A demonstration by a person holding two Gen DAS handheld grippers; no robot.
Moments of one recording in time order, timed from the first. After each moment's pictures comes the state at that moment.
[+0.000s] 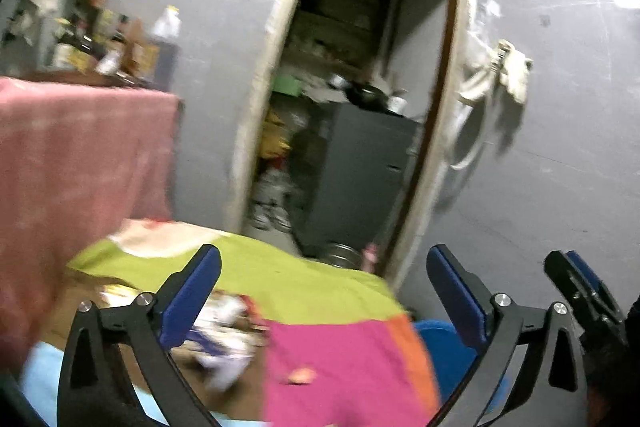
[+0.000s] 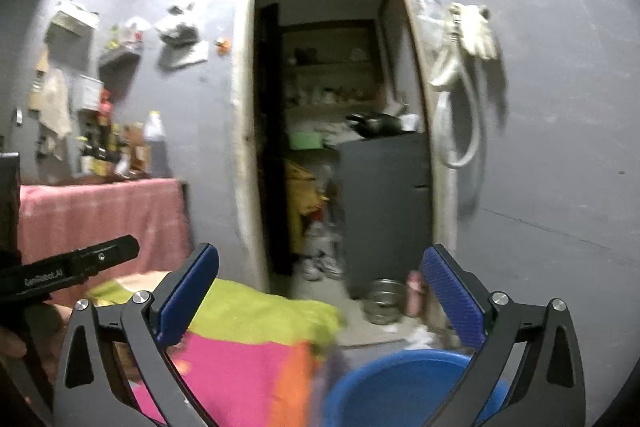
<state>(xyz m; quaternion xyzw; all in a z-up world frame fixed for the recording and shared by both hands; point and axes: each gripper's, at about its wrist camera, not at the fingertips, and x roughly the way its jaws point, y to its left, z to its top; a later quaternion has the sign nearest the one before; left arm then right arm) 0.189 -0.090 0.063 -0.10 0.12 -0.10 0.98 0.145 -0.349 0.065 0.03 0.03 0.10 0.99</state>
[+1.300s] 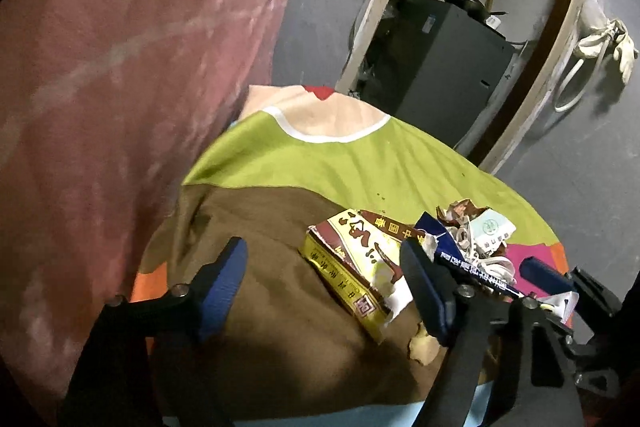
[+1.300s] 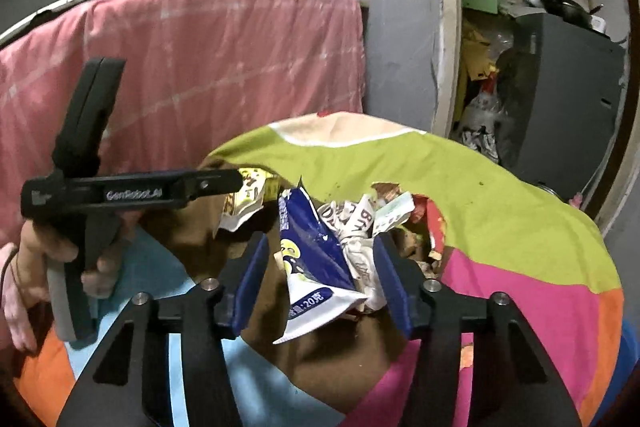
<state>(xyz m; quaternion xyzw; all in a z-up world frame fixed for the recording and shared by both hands) 0.270 0.084 -0.062 -0.15 0.36 -0.06 0.92 0.239 -0.122 -0.046 -0.09 0.30 0.33 0.89</state>
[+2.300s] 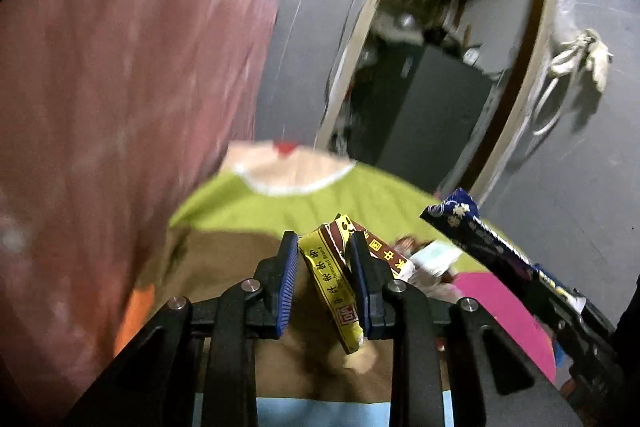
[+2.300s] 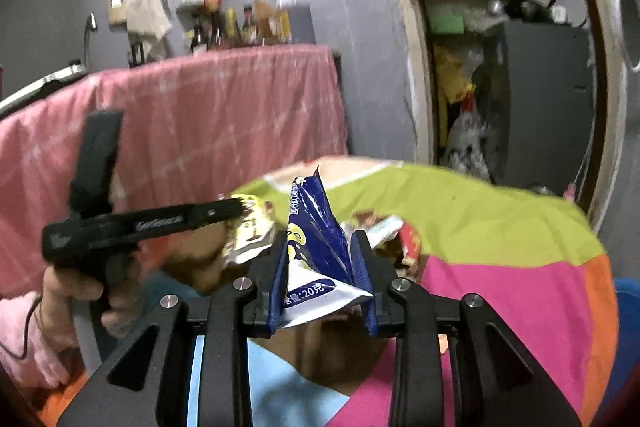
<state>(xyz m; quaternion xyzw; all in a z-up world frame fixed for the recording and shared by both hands) 0.223 0.046 -0.014 -0.12 0.25 -0.05 0.96 0.203 -0.172 -0.016 0.02 0.20 0.30 0.93</state>
